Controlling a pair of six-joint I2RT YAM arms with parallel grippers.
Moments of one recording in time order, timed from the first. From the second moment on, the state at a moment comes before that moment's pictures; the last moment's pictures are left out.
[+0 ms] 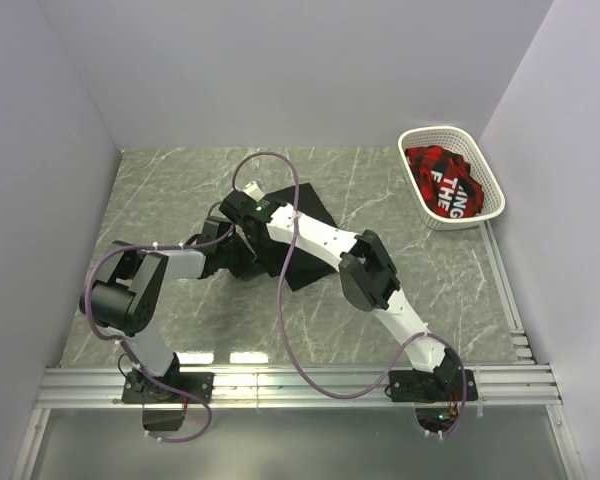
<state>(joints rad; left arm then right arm) -0.34 1.69 0.71 0.13 0.38 -1.06 0.93 2.41 2.22 -1.03 0.66 0.26</state>
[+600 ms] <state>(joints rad) -0.34 1.54 0.70 0.02 0.28 -1.06 0.92 2.08 2.00 -0.88 0.40 0.30</state>
